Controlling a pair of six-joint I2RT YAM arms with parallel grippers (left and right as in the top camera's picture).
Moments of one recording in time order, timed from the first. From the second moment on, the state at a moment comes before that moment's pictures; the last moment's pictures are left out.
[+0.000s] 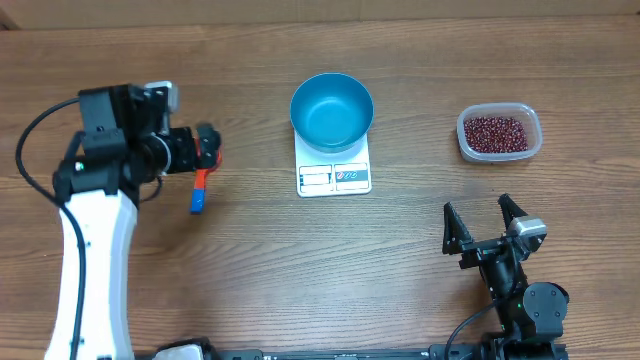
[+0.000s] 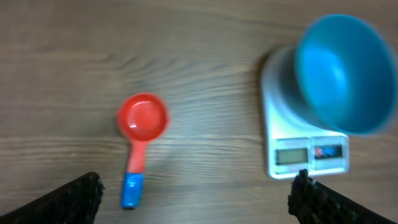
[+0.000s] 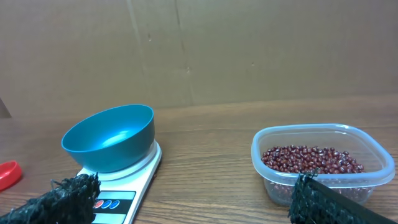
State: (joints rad) left arm 0.17 1.40 1.25 -0.82 0.30 -0.03; right arm 0.01 0.01 0.02 -0.02 -0.19 0.15
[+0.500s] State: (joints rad) left arm 0.22 1.73 1.25 -0.61 0.26 -0.05; right arm 0.01 0.01 0.02 -0.02 -0.19 0.15
